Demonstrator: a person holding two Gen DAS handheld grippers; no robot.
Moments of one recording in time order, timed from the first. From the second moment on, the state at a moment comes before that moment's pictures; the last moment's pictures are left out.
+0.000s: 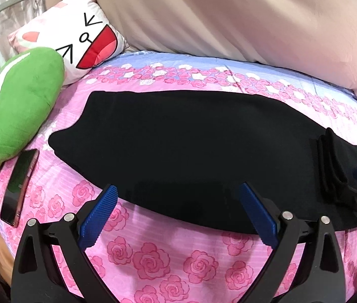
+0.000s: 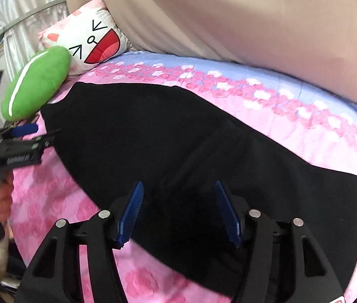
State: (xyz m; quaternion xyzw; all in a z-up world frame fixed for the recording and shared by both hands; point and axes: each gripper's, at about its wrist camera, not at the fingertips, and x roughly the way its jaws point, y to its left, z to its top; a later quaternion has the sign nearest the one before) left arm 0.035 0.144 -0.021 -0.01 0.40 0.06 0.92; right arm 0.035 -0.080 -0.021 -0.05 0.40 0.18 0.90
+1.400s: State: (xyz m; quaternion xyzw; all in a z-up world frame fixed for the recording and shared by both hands) left arm 0.030 0.126 -0.030 -0.02 0.42 0.07 0.90; right arm -0.018 -0.252 -0.060 0.21 0.42 0.04 0.88
